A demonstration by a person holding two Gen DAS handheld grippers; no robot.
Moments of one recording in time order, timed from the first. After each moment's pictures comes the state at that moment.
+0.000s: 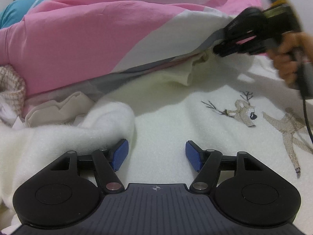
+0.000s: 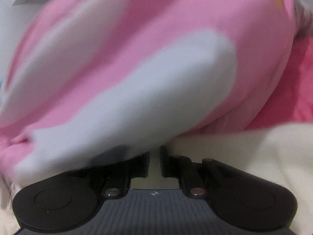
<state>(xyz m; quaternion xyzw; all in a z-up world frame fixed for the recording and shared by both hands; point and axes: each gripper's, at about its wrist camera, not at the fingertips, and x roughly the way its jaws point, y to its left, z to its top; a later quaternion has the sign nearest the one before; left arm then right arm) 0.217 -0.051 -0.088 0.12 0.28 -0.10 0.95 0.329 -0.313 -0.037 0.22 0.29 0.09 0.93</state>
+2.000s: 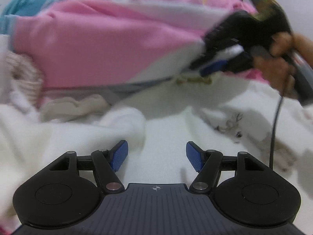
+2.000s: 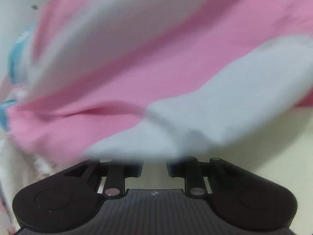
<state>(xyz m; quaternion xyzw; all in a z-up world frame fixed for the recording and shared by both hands) 0.177 -0.007 -0.021 0.04 0.28 -0.11 0.95 0.297 -0.229 -0.013 0.23 0.40 0.15 0.87</state>
